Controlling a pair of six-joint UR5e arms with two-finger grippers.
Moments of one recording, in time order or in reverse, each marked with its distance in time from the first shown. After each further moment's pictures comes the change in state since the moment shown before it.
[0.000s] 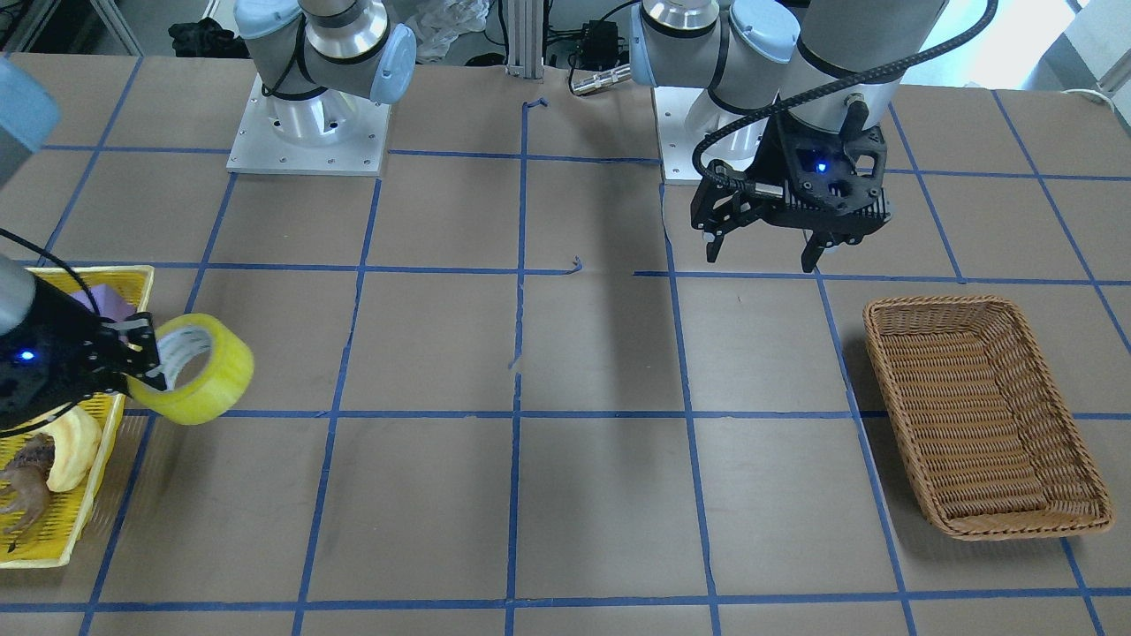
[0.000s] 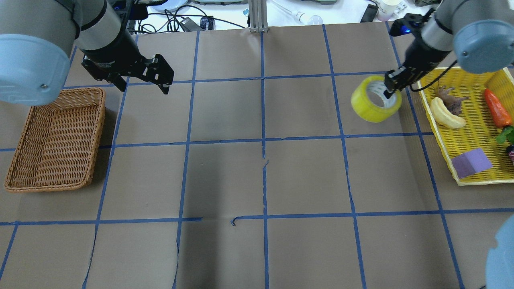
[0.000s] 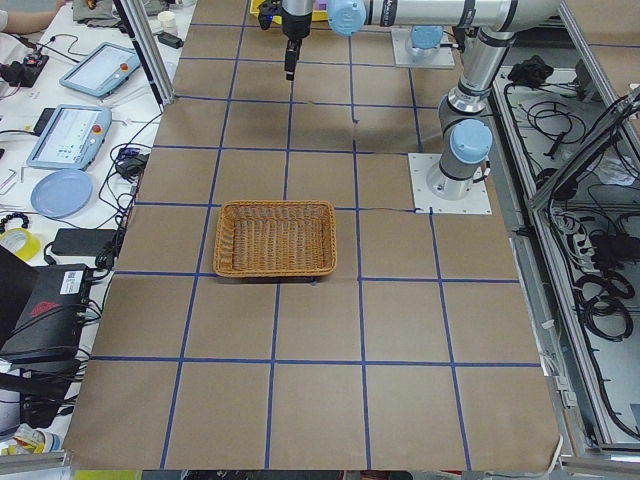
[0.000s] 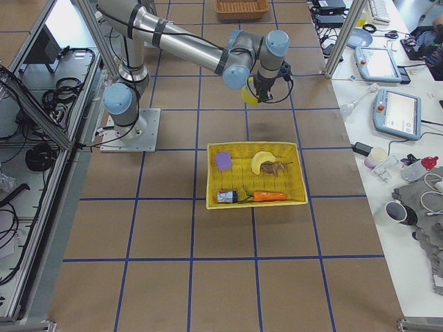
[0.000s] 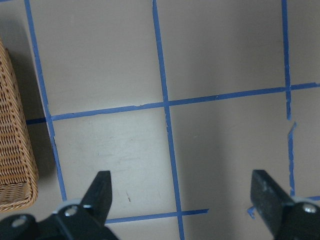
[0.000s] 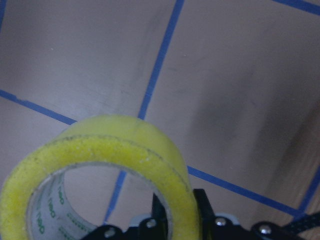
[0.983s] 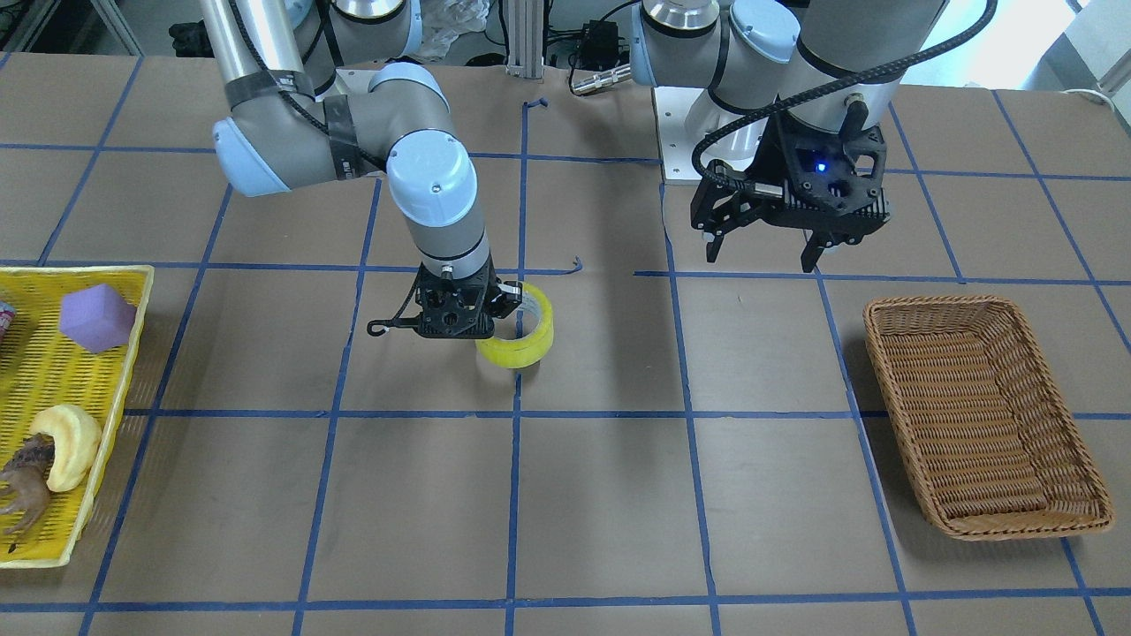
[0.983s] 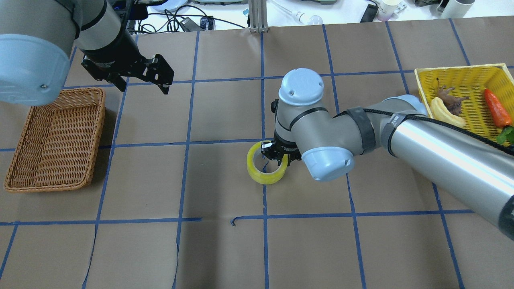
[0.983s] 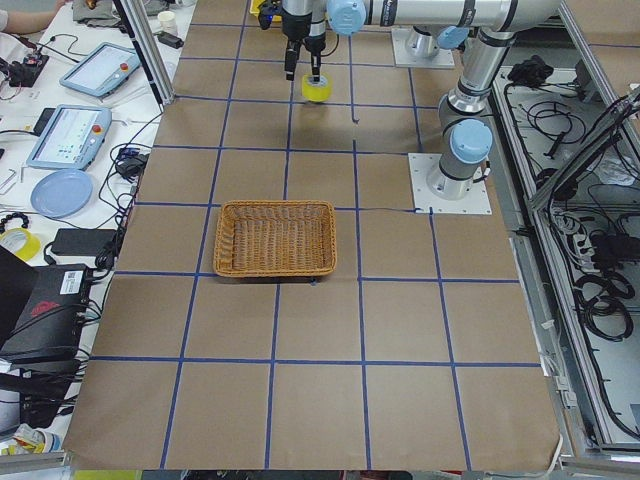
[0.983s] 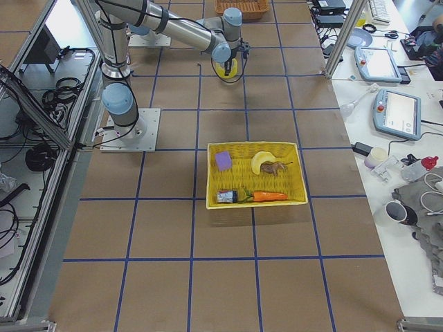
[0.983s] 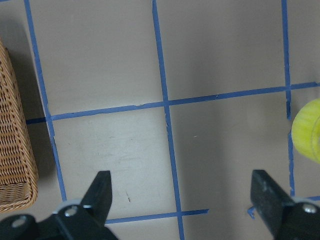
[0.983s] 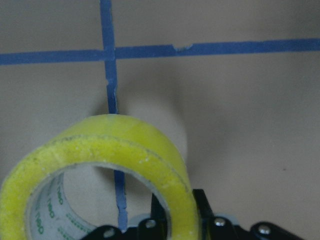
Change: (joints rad) left arm 0.000 0.000 0.000 0.000 0.000 0.000; right arm 0.500 0.006 0.308 -0.350 -0.066 0.857
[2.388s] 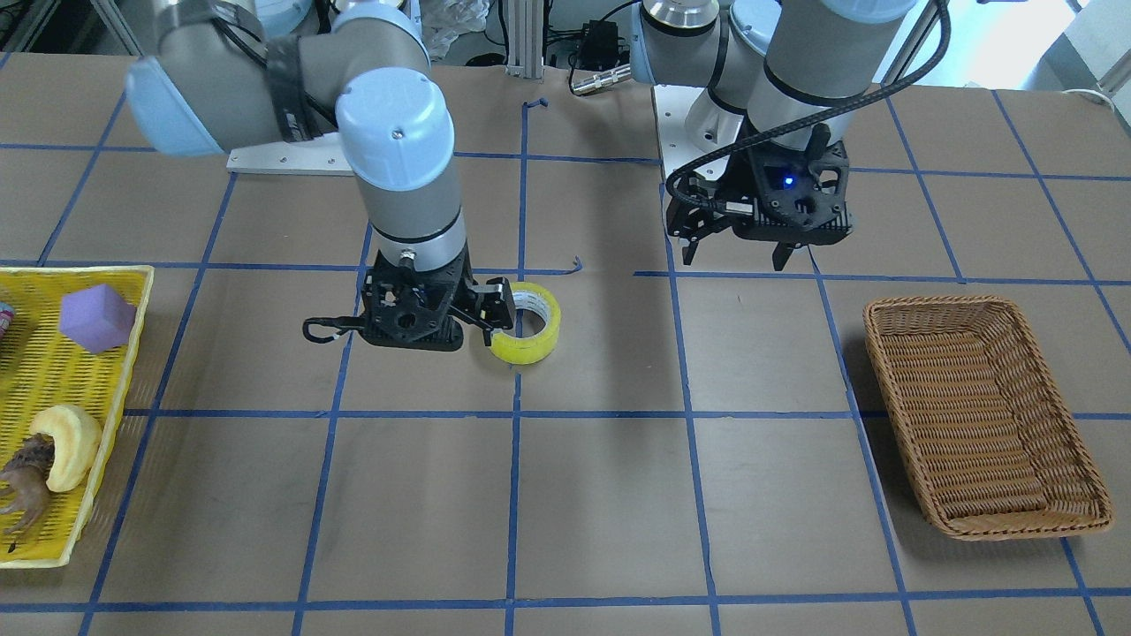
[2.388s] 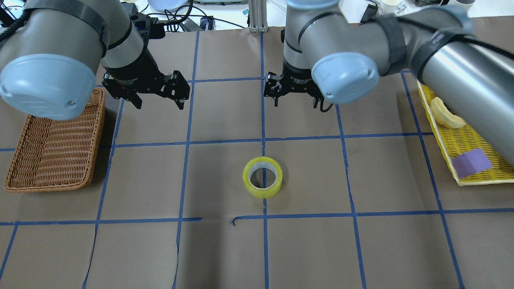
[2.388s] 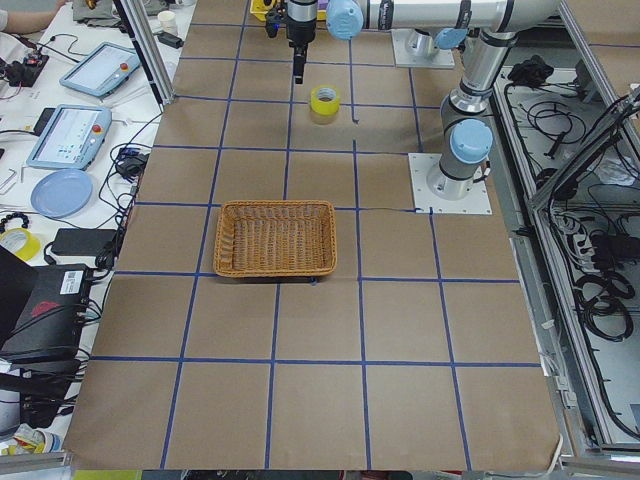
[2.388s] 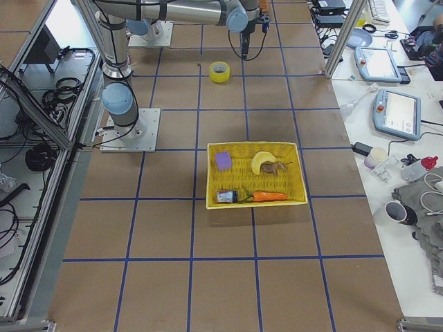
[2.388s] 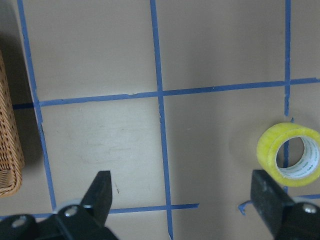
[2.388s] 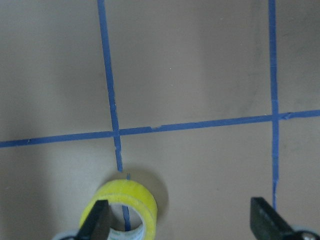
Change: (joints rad) left arm -0.075 -0.015 -0.068 0.017 0.001 -0.127; right arm -0.102 -0.040 -0.449 0.451 -0.064 -0.053
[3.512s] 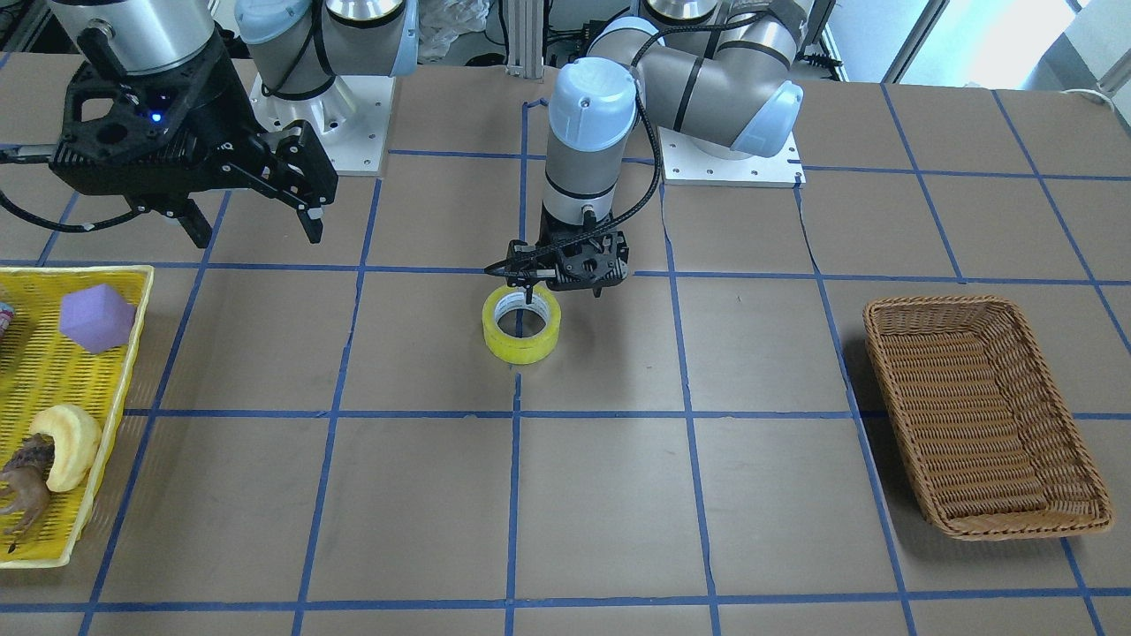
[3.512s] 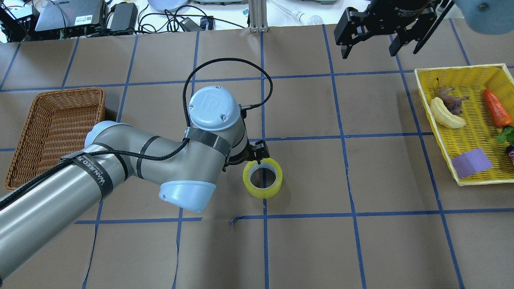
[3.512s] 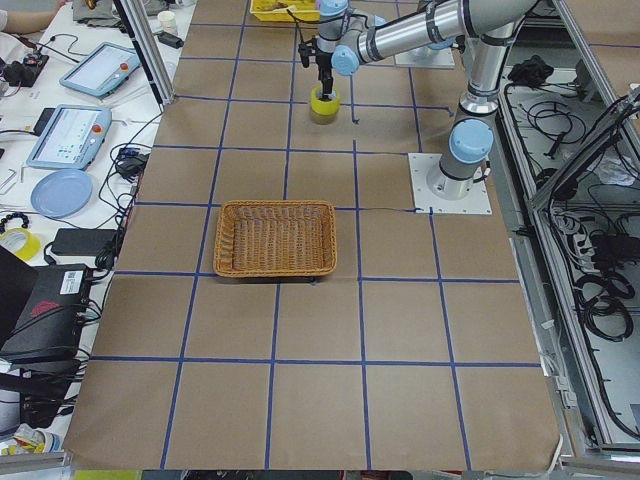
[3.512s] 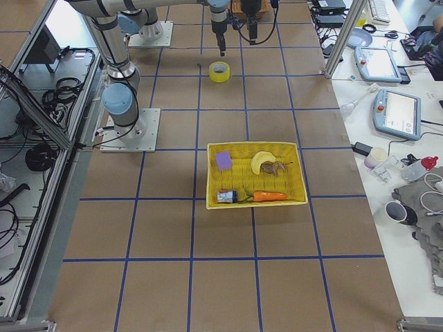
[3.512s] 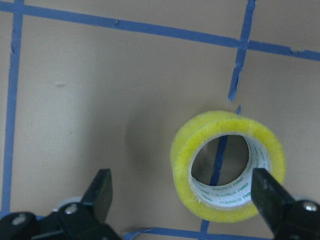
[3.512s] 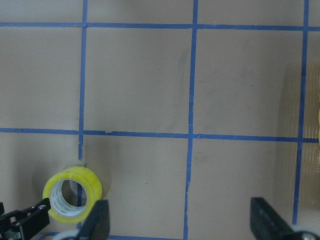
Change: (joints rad) left arm -0.293 -0.158 -0.329 0.505 -0.027 -0.534; right arm -0.210 -0.186 -0.070 0.140 0.022 -0.334
